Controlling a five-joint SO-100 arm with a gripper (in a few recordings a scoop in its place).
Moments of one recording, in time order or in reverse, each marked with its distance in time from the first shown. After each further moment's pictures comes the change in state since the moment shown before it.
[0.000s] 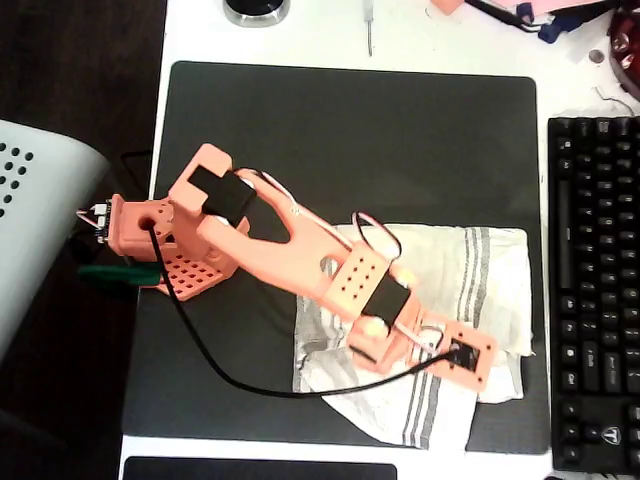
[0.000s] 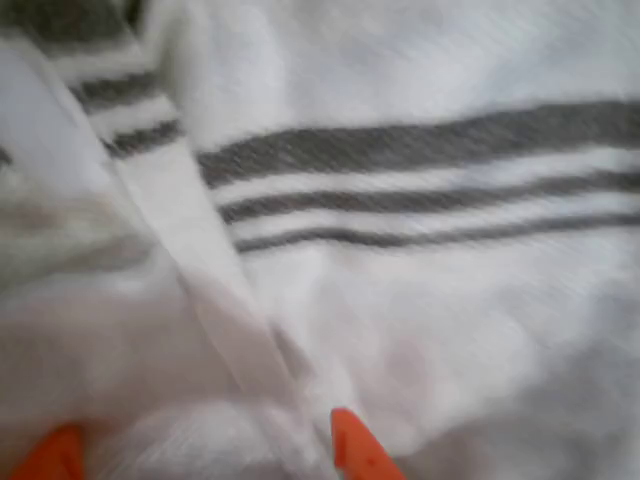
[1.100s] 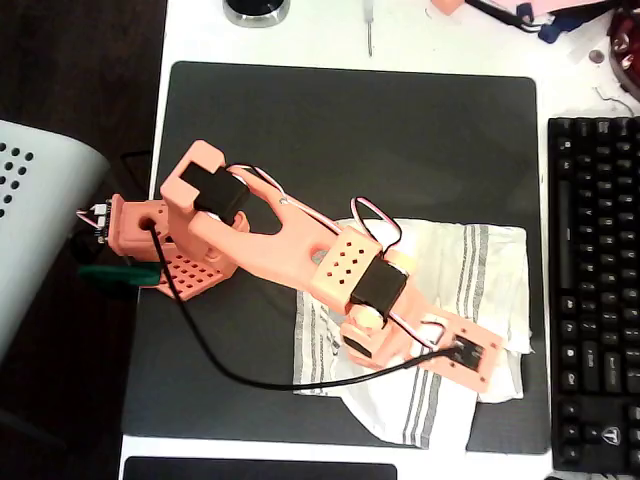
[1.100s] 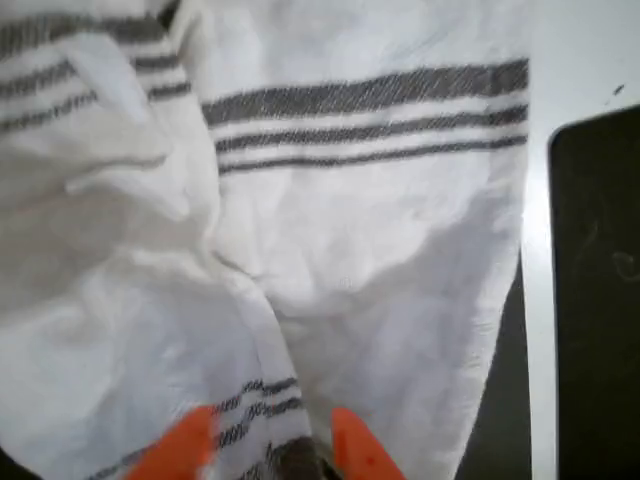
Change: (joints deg) arm 4.4 5.8 -16.6 22.9 -4.7
